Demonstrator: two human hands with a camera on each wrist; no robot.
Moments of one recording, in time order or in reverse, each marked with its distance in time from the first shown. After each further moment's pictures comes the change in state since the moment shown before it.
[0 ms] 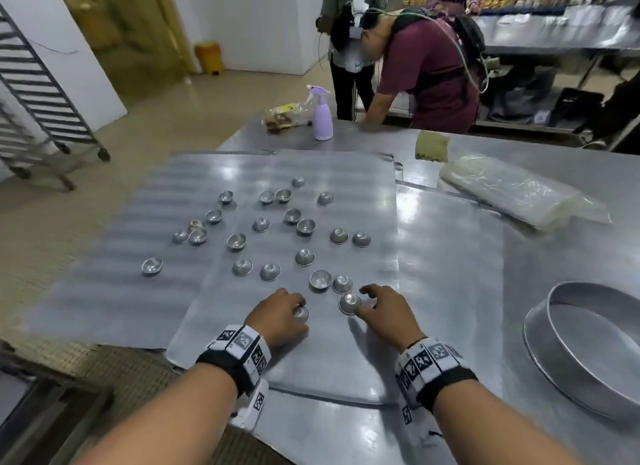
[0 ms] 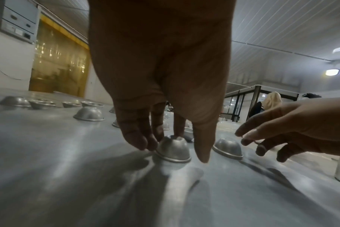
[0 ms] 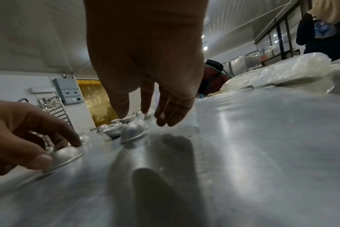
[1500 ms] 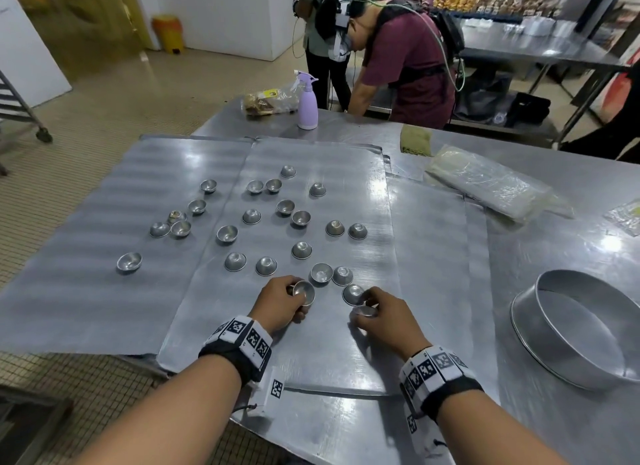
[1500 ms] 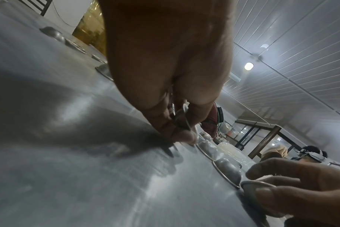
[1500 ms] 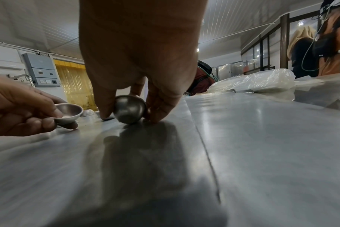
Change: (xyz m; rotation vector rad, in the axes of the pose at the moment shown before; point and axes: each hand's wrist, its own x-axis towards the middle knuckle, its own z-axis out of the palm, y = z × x) left_hand 0.023 -0.014 0.017 -1.075 0.057 -0.045; right_hand -0.015 0.011 0.024 -0.011 0.070 -0.024
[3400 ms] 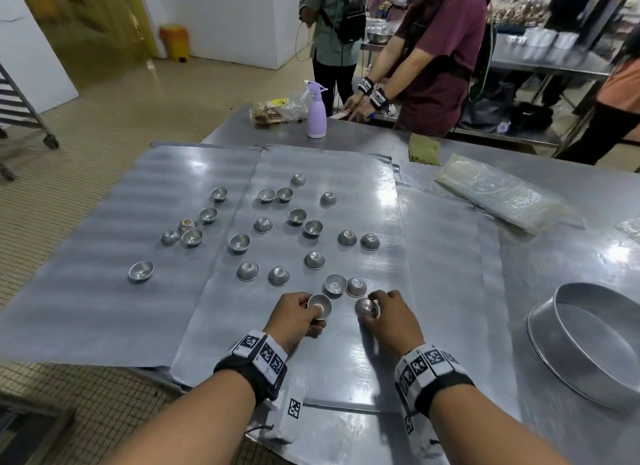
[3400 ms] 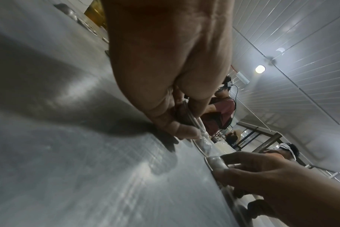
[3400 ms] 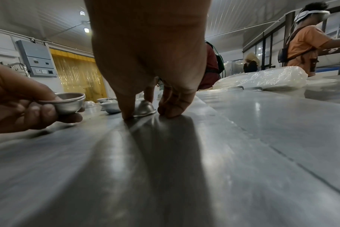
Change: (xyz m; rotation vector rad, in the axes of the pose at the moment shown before) left_hand 0.001 -0.004 0.002 -0.134 -0.018 -0.072; right_hand 0.022 -0.026 0.016 -0.172 0.011 0.120
